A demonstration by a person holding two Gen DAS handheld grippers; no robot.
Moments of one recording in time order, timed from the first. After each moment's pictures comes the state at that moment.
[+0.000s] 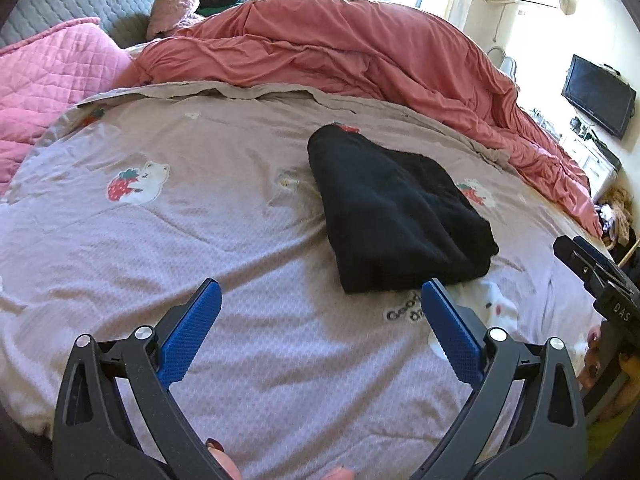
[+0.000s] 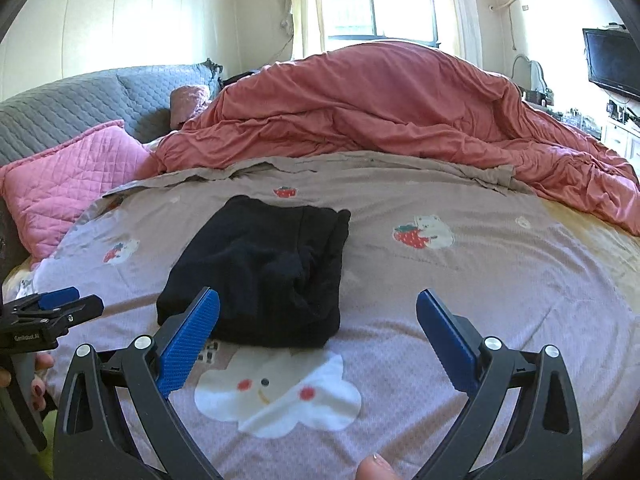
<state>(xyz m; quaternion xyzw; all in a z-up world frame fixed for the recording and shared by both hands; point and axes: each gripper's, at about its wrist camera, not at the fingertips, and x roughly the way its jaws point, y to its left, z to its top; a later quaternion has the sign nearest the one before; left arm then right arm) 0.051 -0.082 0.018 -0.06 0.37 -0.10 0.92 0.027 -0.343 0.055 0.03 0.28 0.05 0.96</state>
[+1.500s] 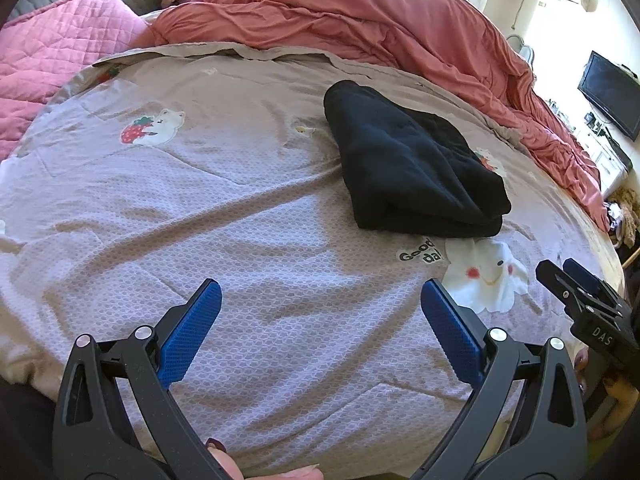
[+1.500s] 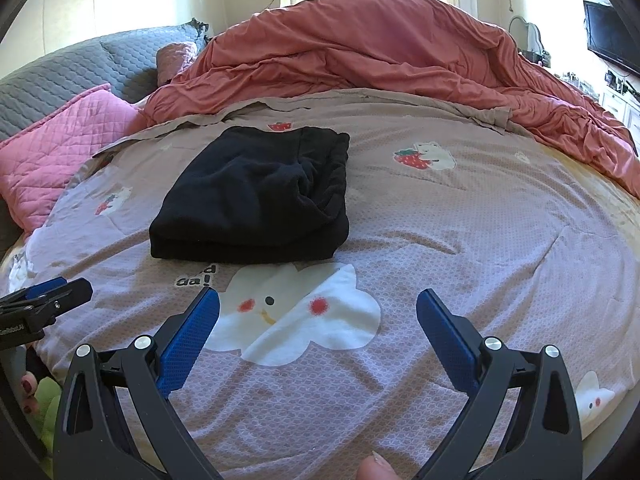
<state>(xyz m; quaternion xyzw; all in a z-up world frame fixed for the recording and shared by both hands) 0.030 -0.079 -0.008 -0.07 0.41 -0.08 0.90 0.015 -0.332 0.013 0.03 0.36 0.04 0.93</state>
